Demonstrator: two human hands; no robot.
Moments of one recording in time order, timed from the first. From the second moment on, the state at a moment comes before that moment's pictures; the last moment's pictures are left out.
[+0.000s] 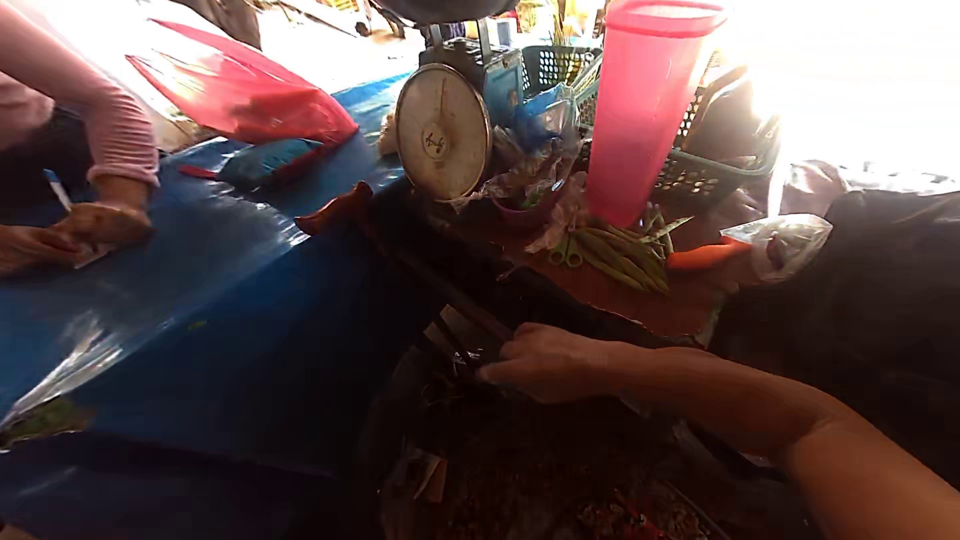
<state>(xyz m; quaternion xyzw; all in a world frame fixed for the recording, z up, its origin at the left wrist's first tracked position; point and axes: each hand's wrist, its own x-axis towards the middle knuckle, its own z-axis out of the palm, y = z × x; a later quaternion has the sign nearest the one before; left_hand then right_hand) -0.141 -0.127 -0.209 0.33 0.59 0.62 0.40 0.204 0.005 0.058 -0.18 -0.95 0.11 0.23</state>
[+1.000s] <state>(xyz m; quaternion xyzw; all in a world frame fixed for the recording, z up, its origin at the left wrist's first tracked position) -0.042 -0.061 0.001 0.37 0.42 0.64 0.52 0.314 0.006 0.108 -0.46 -0.78 0.23 0.36</state>
